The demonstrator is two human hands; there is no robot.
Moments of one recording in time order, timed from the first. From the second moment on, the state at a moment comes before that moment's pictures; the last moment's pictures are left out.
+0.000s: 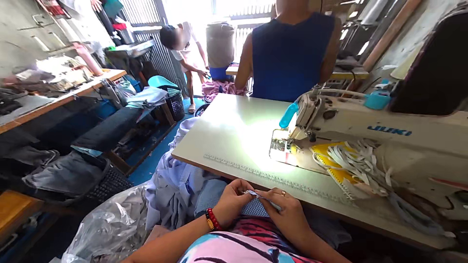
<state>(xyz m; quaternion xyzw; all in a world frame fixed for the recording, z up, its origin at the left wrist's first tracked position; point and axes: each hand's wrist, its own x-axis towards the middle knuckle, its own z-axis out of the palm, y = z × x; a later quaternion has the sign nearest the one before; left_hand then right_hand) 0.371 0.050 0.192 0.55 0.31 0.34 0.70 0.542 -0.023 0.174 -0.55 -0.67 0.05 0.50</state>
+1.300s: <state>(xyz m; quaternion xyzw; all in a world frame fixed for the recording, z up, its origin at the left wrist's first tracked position) 0.372 0.054 0.205 0.62 0.25 0.32 0.68 0.563 -0.027 0.179 -0.48 -0.76 -0.05 0.42</state>
